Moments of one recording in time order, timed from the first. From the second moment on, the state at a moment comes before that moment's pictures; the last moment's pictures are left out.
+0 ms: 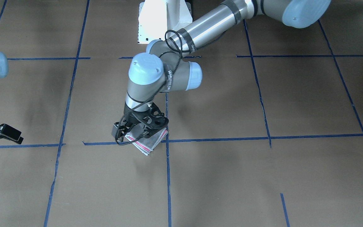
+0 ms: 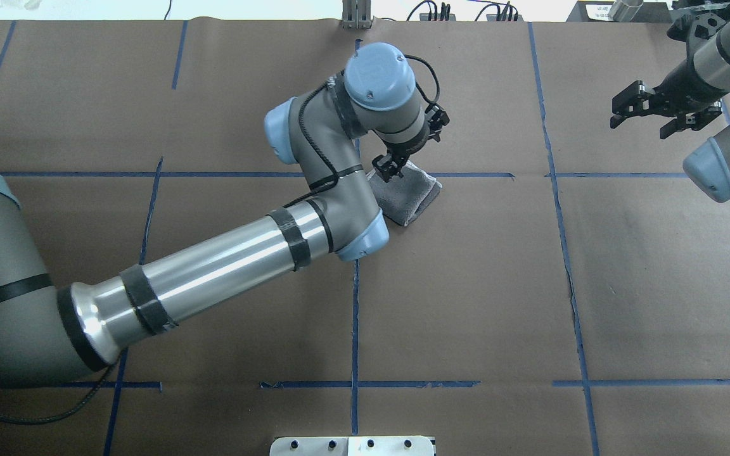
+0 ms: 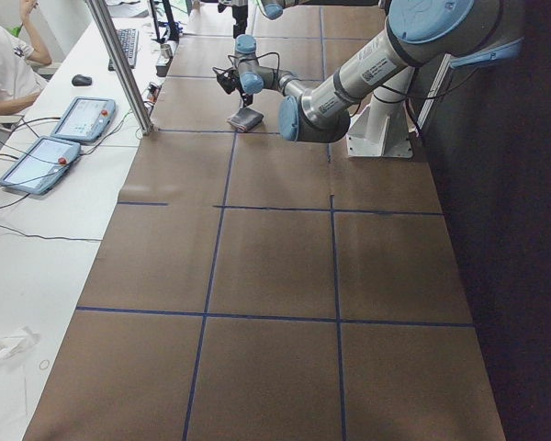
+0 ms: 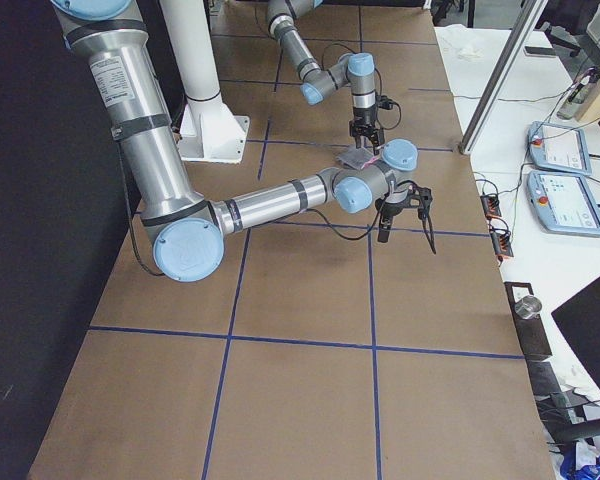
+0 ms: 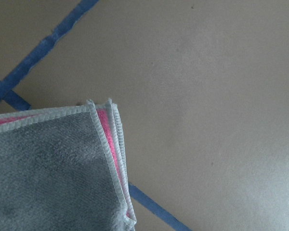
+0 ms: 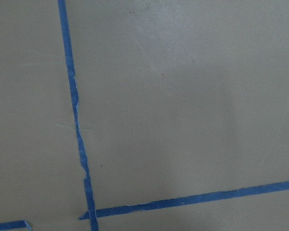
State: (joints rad) left arm -0.62 -2.72 -0.94 -2.11 -1.93 -1.95; right arm 1.15 -1.25 1.53 -1.33 2.26 0.83
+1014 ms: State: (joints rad) left arm -0.99 -1.94 -1.81 -1.67 -2.27 -1.14; right arm 1.44 -1.37 1.55 -1.59 2.28 0.07
